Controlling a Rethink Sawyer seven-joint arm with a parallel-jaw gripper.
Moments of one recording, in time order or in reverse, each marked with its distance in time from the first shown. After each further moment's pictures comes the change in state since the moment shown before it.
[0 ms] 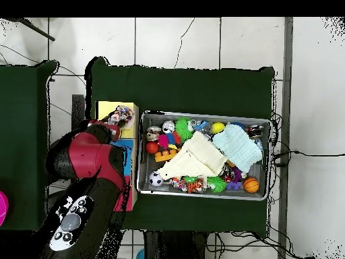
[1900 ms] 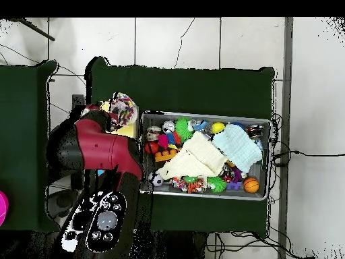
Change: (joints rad) arm -0.166 -0.188 0.207 0.057 -0.001 0.000 0.000
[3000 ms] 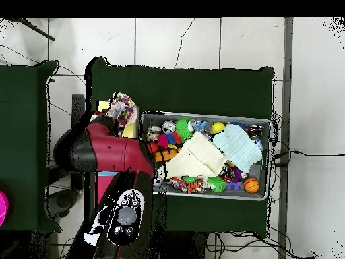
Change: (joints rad) arm -0.095 -0.047 0.108 0.069 -0.079 0.000 0.000
